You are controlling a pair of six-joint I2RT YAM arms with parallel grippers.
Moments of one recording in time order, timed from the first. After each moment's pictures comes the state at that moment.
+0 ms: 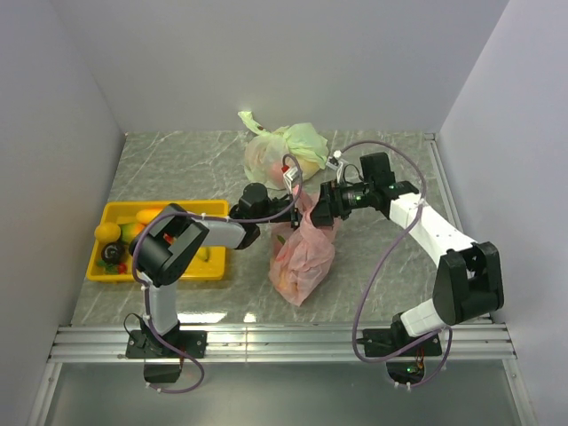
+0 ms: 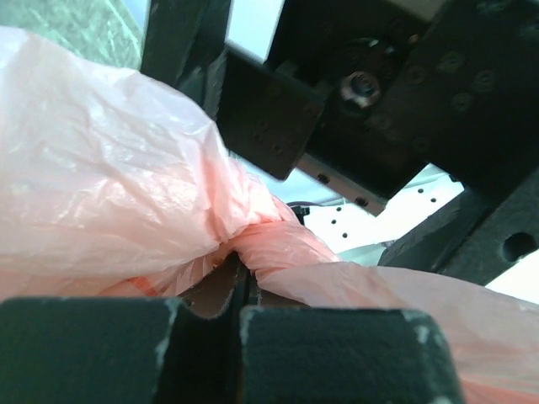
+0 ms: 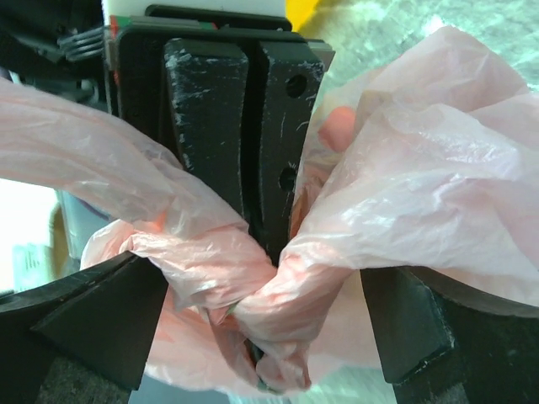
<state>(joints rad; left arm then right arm) -0.70 1.91 0.95 1.03 0.82 -1.22 0.29 1.47 1.06 -0.42 -0.96 0.11</state>
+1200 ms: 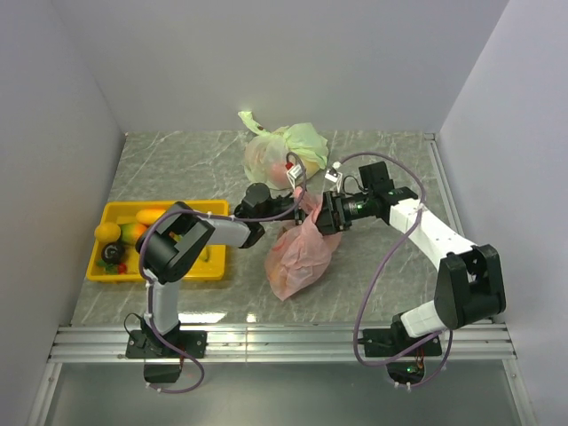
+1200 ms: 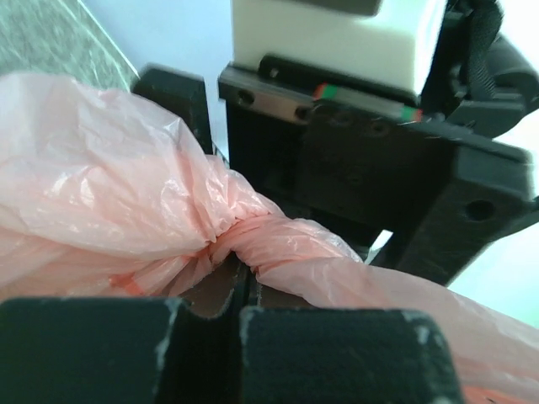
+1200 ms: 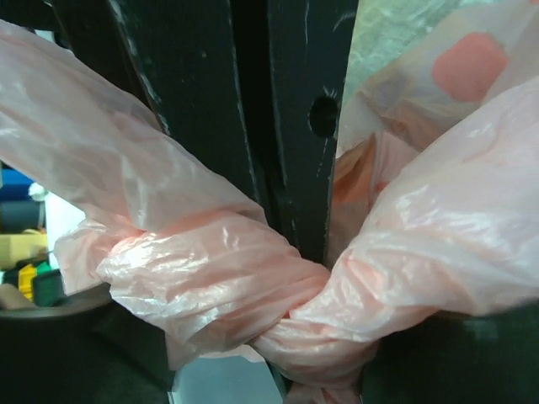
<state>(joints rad) -0.71 1.94 0.99 1.12 0.80 -1.23 0.30 1.45 1.02 -0.50 -1.05 0.17</state>
